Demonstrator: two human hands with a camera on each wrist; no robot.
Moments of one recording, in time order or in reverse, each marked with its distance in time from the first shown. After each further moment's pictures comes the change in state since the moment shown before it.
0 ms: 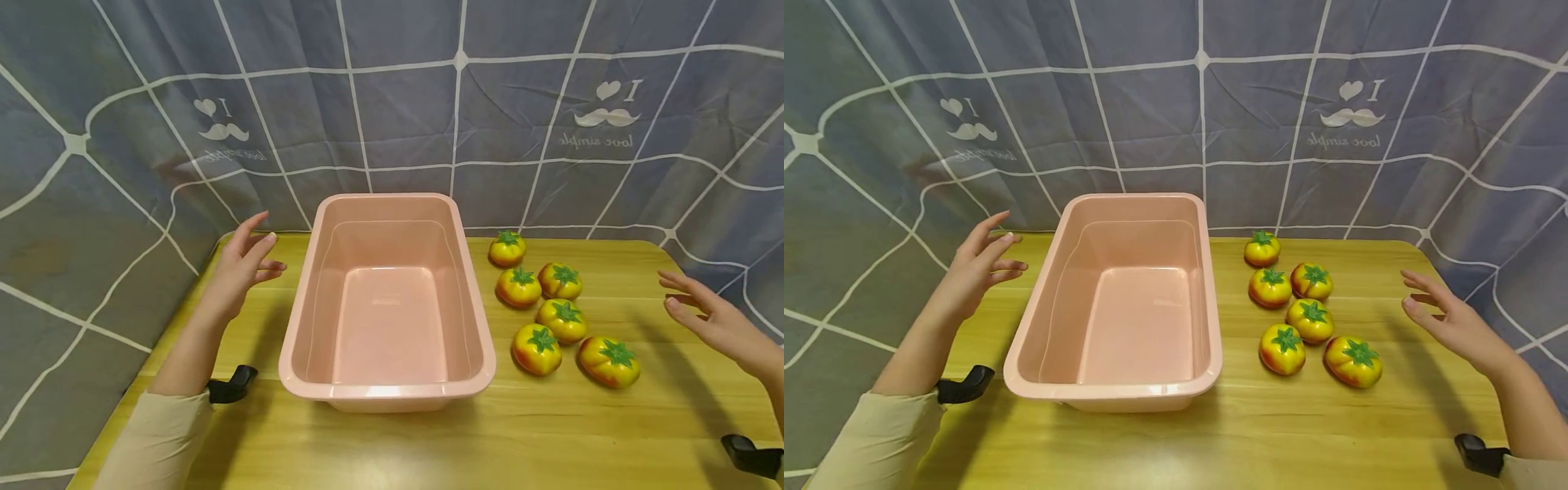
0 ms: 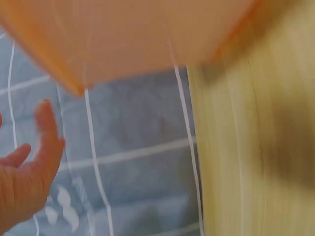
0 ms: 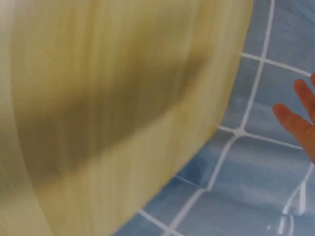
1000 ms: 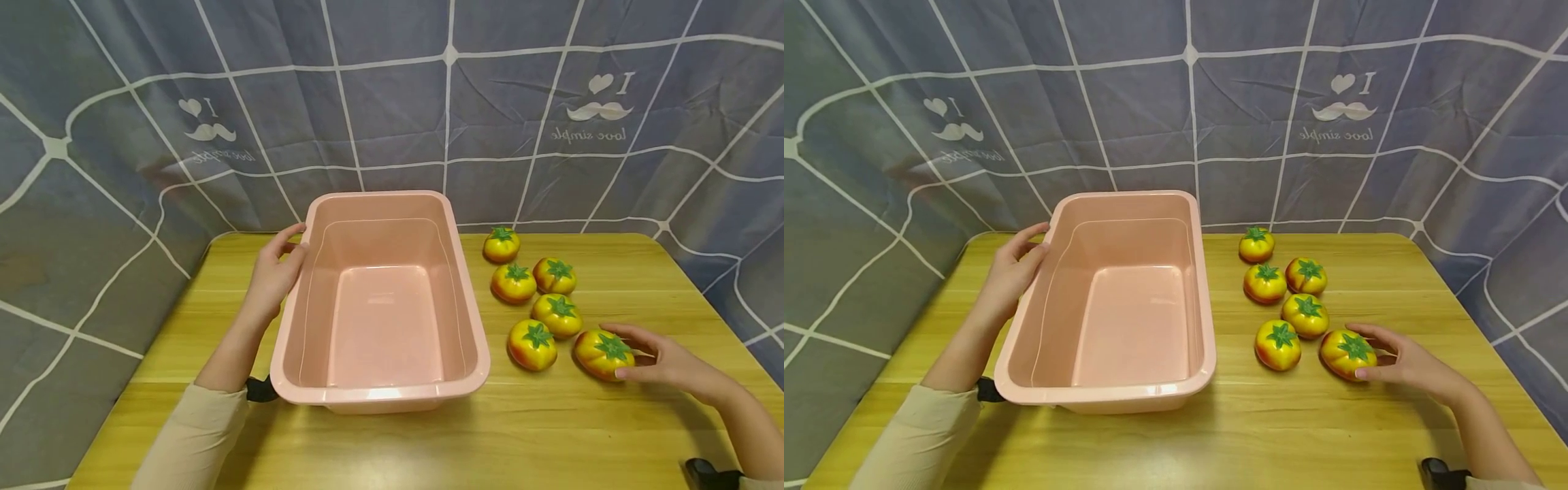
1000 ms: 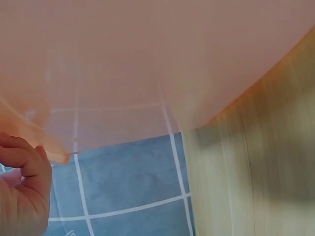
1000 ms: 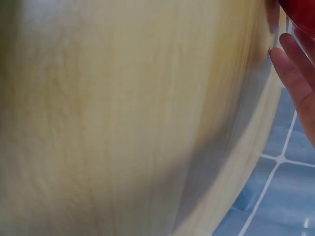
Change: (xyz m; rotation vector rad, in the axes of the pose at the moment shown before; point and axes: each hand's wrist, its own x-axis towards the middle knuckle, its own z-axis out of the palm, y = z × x) left_hand 0.018 -0.010 0.050 0.183 0.095 -0.004; right_hand -0.024 0.002 0.057 0.227 -0.272 -0.018
